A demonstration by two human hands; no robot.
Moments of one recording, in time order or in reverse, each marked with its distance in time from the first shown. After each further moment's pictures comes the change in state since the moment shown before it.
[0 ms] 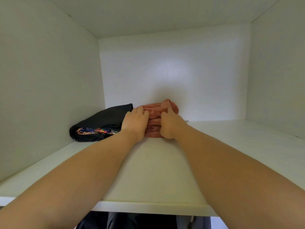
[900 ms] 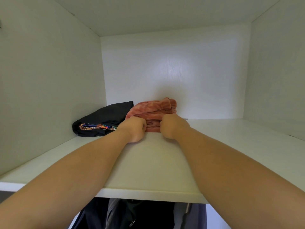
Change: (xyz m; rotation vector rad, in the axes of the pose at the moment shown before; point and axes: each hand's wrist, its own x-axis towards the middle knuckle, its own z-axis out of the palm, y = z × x) left_hand -0.024 -0.008 -0.008 -0.399 -0.254 -0.072; right_hand -0.030 -0.001 -0.007 0.049 -0.038 0.004
